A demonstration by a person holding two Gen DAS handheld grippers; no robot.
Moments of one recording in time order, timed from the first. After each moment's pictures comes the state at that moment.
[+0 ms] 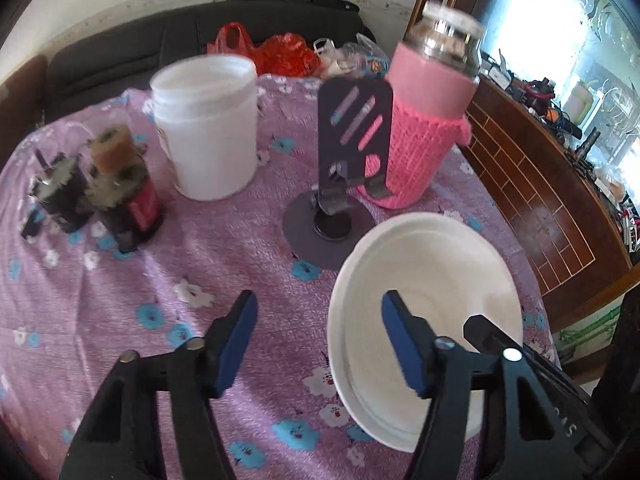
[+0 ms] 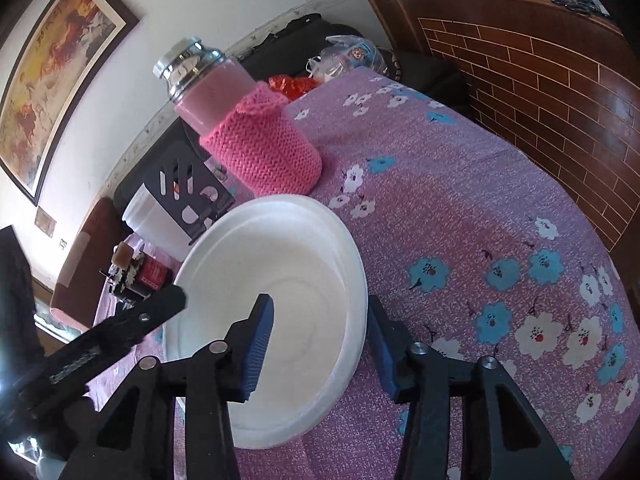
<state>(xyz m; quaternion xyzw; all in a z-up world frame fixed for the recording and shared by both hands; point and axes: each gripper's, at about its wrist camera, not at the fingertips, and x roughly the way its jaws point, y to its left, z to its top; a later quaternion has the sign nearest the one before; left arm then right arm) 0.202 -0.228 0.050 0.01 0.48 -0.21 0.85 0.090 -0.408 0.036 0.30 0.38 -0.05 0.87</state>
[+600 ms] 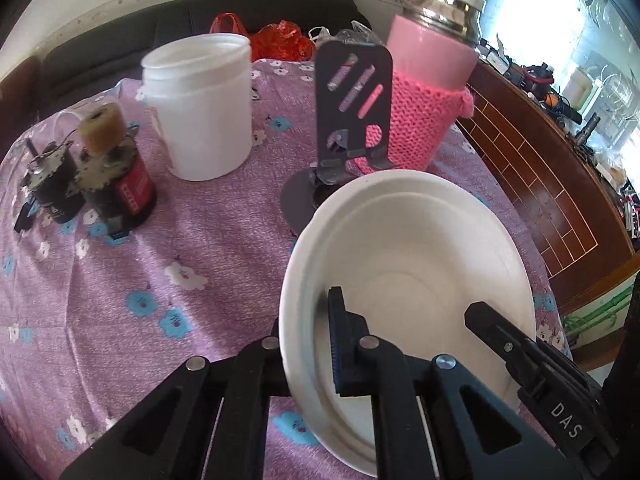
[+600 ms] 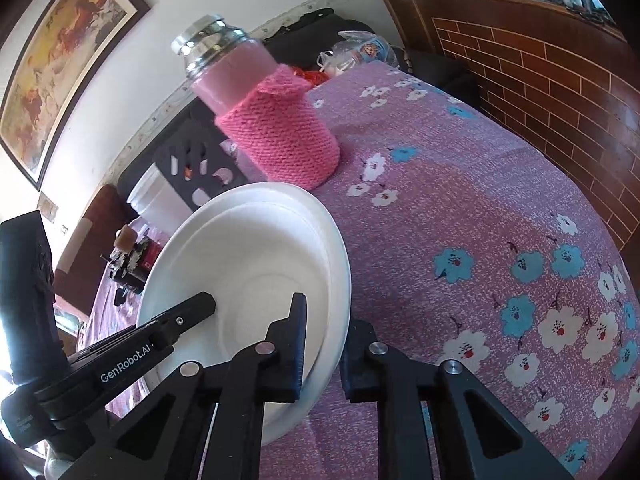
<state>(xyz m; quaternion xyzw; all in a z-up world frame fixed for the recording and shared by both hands) 0.193 -0.218 0.044 0.02 0.48 -0.21 0.85 0.096 -0.391 0.035 0.28 0.38 -0.04 0.88</state>
